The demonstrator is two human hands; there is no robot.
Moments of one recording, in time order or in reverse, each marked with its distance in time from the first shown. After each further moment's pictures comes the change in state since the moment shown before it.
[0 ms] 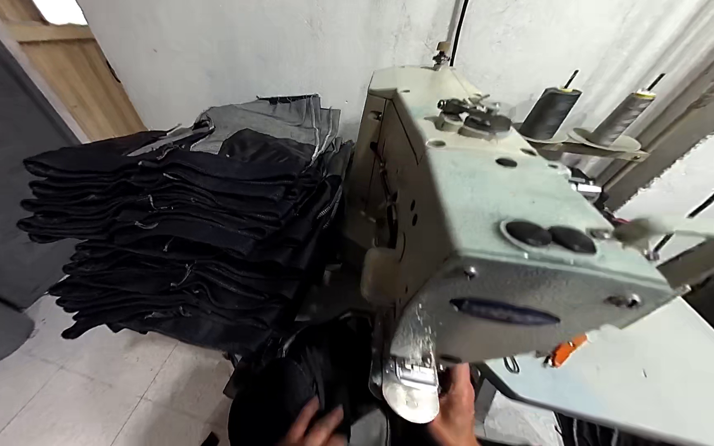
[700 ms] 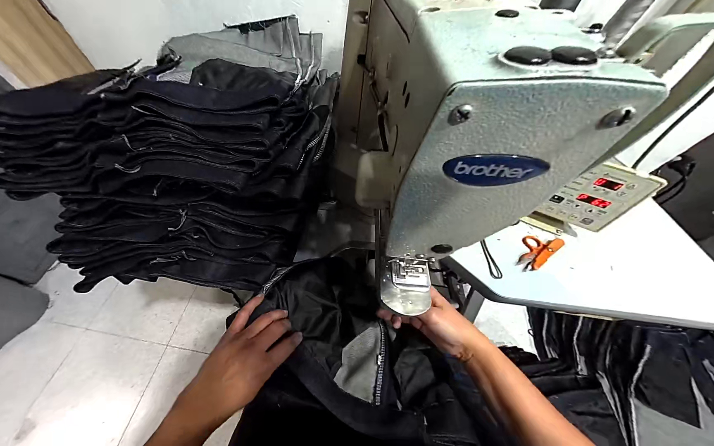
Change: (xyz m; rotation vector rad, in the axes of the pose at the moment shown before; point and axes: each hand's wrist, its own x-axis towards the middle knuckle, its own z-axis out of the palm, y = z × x) left_hand -0.052 -0.092 0.027 0.435 0.519 0.097; right_hand 0.005 -0.024 -0.023 0.732 -0.591 0.952
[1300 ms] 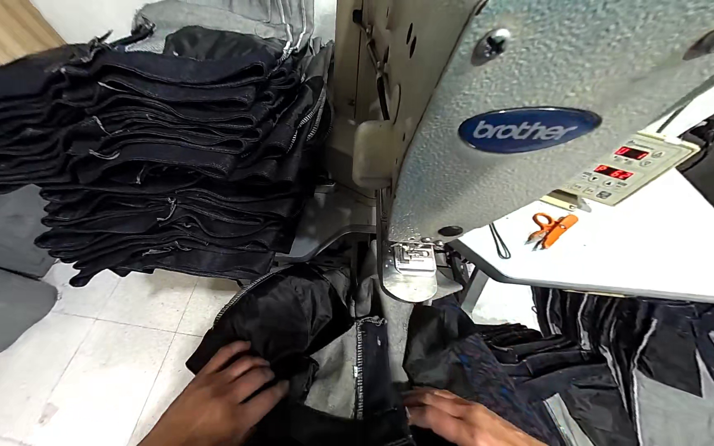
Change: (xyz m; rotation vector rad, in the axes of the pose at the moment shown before) left_hand -0.039 0.019 -0.042 -0.127 -0.270 0.079; right_hand -0.122 0.042 0.006 -0.920 -0.480 -0.452
